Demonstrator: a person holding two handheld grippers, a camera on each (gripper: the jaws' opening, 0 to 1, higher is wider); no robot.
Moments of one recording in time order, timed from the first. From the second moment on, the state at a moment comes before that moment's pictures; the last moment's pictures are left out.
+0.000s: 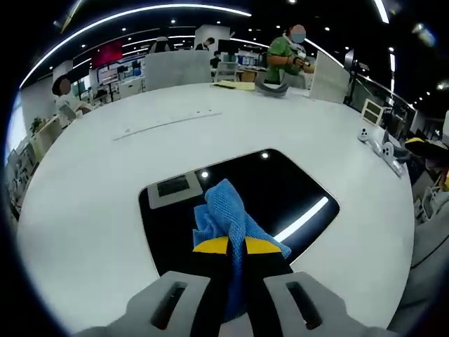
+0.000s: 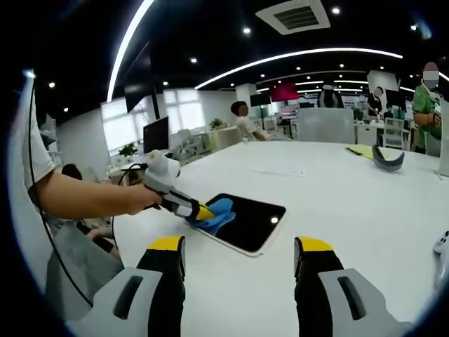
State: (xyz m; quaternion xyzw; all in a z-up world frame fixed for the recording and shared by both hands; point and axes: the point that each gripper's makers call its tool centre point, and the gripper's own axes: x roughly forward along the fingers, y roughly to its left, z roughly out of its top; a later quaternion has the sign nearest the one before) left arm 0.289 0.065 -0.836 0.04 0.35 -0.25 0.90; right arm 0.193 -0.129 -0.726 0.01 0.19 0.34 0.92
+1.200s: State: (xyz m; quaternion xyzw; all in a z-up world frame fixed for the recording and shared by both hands) left arm 0.292 0.040 -0.840 0.03 0.36 -0.26 0.90; right arm 0.192 -0.132 -0.727 0.01 0.20 0.34 0.92
